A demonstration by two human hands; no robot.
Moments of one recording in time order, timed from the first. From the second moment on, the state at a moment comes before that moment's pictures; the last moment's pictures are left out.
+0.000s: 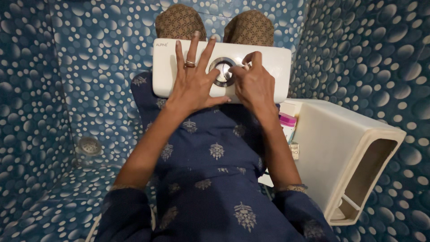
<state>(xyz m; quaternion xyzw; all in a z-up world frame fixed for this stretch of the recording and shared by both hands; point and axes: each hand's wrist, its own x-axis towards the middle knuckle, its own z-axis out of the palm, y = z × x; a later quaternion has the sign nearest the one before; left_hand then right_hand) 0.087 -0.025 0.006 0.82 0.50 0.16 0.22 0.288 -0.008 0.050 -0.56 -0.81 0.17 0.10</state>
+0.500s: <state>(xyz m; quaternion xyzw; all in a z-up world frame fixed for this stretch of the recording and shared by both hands) -0.039 -0.040 -0.038 0.60 0.72 0.26 0.23 0.443 -0.010 -0.022 -0.68 -0.48 0.36 0.43</state>
